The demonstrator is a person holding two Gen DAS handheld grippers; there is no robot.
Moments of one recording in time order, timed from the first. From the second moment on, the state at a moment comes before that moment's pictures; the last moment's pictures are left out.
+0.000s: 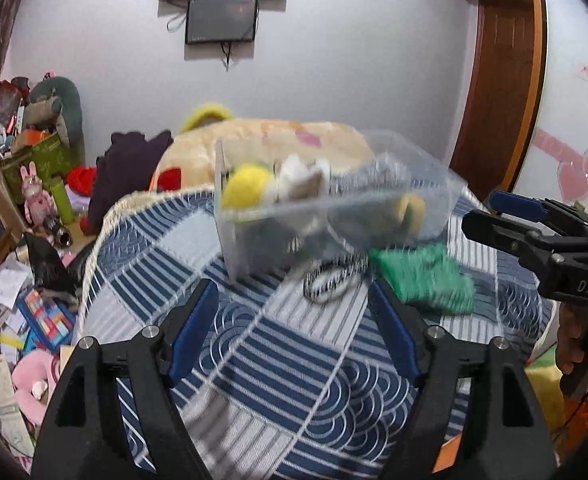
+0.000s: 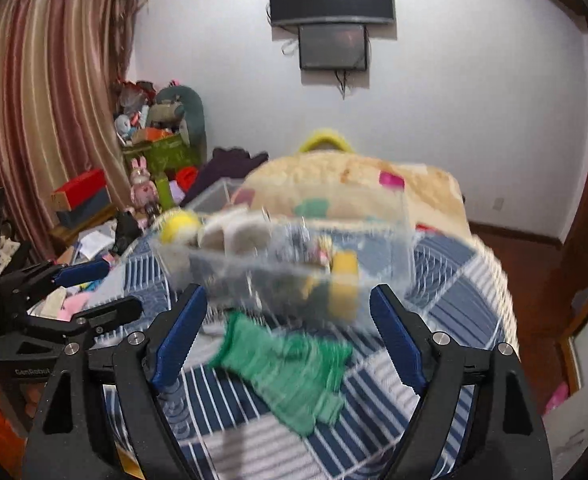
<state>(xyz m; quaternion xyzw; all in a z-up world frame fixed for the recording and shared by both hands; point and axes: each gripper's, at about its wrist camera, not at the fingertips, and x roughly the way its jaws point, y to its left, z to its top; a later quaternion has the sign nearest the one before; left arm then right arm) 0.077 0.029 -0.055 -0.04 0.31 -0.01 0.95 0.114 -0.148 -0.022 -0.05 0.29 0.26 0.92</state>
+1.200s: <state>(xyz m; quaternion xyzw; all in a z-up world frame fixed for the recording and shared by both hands) 0.141 0.005 -0.097 -0.05 0.37 -0.07 0.92 0.110 -0.152 -0.077 -0.06 0.35 0.23 0.90</state>
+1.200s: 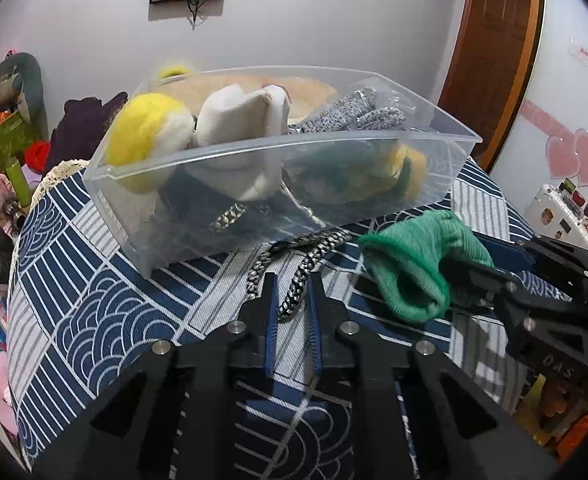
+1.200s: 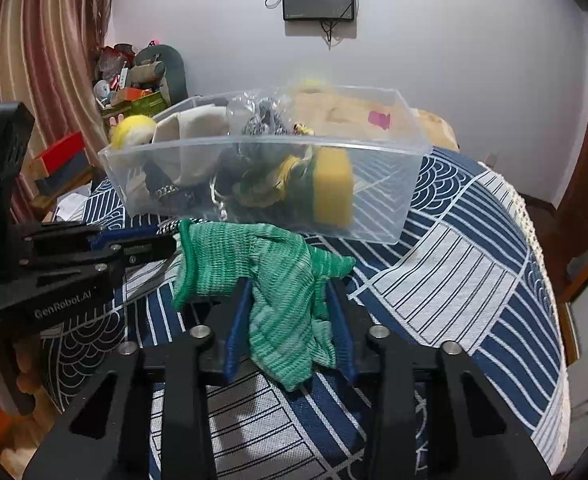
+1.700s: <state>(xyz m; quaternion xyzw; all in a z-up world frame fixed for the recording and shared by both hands) 0.094 0.011 -0.055 -0.07 0.32 -0.08 0.94 0.101 -0.171 -0.050 -0.03 0.32 0.22 0.92</state>
